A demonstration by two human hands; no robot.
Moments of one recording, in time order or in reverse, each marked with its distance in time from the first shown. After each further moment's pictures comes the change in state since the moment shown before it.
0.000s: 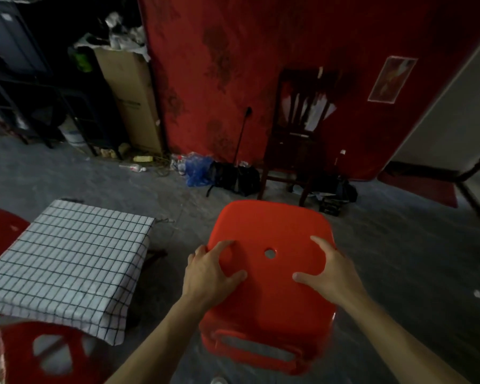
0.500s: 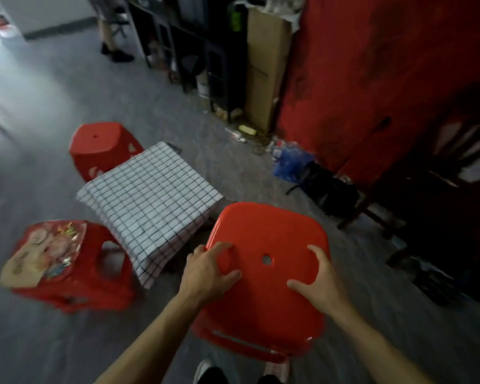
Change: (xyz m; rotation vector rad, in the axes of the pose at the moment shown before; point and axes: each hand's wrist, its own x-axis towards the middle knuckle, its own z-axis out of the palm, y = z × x) left_hand 0.087 -0.047 -0.001 -0.141 0.192 -0.558; right_hand 0.222 -0.063 0.087 -0.079 -0.414 -0.329
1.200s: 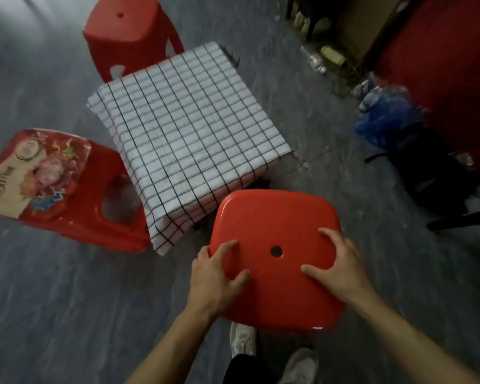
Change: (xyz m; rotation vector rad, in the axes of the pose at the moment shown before) left_hand 0.156 -0.218 0.146 -0.255 0.069 -0.346; right_hand 0.232 0.025 0.245 -0.174 -0.245 -0.165
